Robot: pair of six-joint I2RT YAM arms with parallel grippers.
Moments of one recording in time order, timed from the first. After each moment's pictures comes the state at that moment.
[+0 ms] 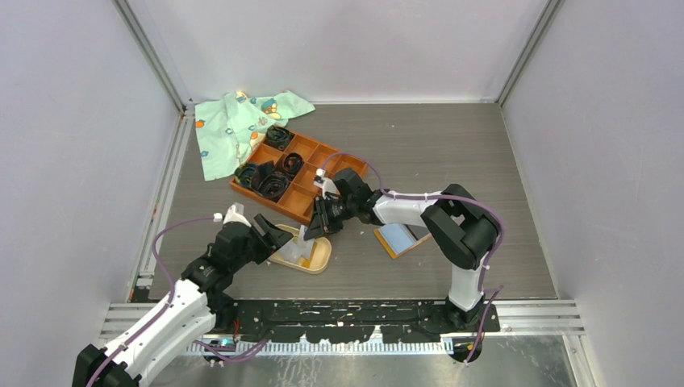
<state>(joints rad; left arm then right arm) -0.52 0.58 0.25 -0.25 -0.03 -1.07 0.79 1.85 1.02 0.11 -0.68 0.70</state>
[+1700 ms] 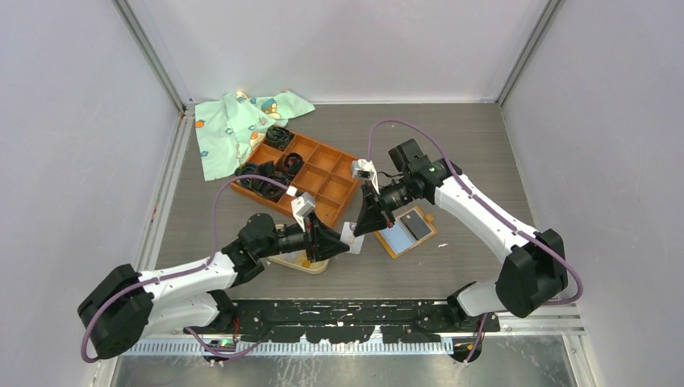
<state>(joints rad) -0.86 1.05 0.34 0.71 0.49 -0.52 0.52 1.40 1.15 -0.83 -1.16 -0.52</state>
